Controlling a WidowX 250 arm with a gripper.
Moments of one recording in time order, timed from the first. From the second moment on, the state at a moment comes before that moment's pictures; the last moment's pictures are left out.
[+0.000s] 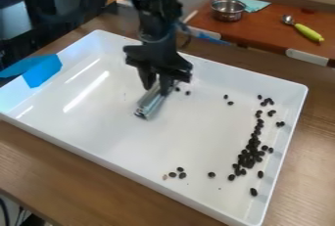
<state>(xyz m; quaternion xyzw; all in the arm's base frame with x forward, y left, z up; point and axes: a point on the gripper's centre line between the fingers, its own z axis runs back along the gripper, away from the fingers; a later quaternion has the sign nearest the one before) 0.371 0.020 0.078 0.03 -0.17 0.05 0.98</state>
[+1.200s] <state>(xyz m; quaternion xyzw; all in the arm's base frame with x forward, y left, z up) 0.374 -0.088 0.073 -0.01 -0.15 0.04 0.99</state>
